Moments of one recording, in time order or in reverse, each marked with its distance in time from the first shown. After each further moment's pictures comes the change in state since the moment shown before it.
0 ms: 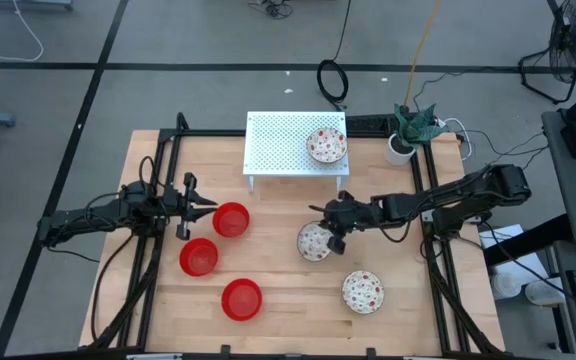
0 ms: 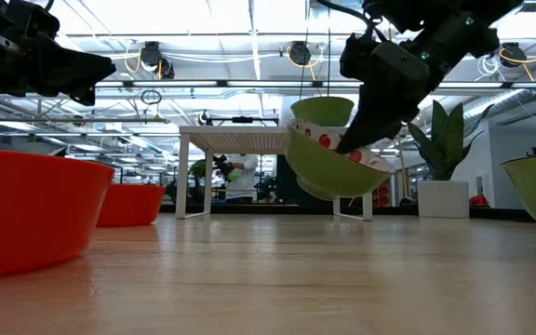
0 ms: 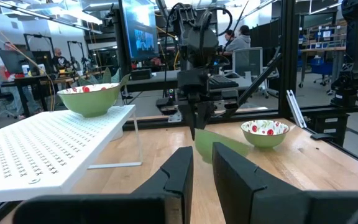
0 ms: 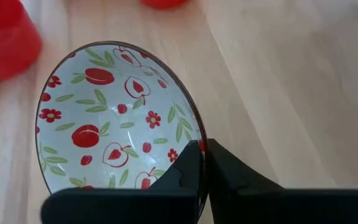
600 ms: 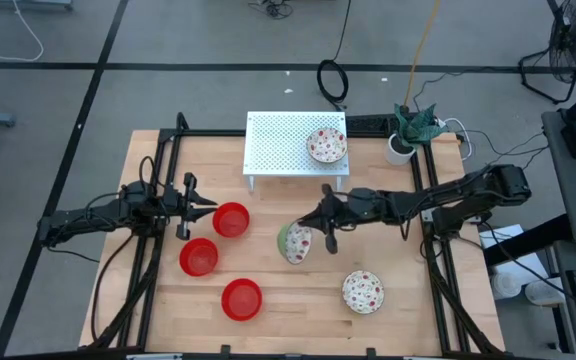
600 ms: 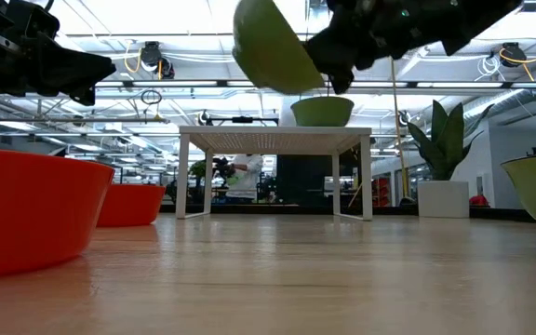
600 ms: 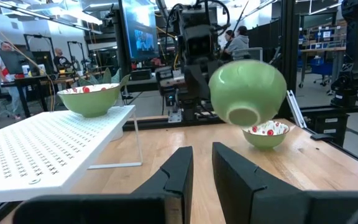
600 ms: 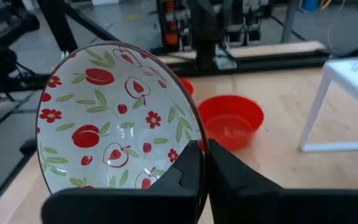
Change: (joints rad) left arm 0.000 0.000 0.000 0.000 0.000 0.000; right arm -0.017 -0.001 0.008 0.482 -0.168 -0.196
